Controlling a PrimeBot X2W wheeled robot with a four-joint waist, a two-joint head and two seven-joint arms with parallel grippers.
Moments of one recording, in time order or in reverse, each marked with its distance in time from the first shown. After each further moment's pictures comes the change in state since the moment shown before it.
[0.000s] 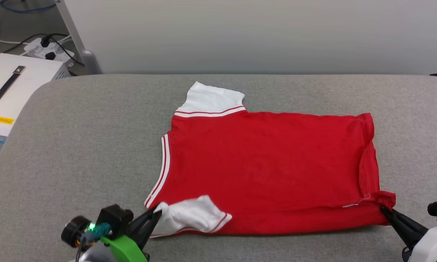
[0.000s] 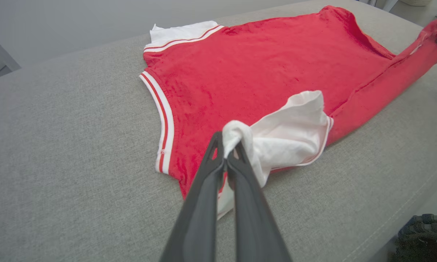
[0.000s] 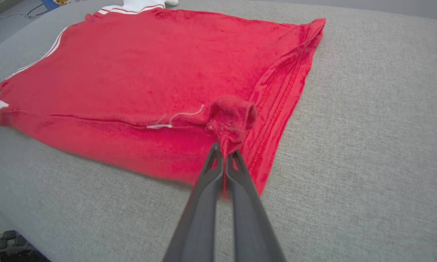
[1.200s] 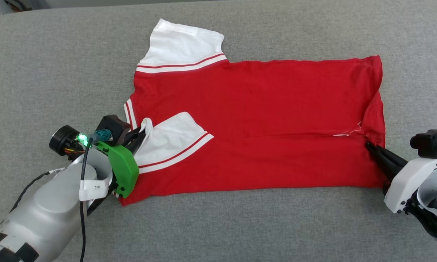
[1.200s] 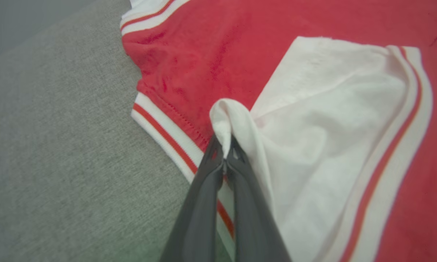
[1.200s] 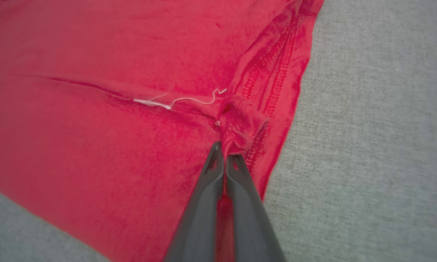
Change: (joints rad) left arm -0.730 -0.044 -0.515 0.638 -0.225 -0.061 -0.130; right arm -0.329 0.134 0.003 0.150 -0.035 0.000 0.108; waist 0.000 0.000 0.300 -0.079
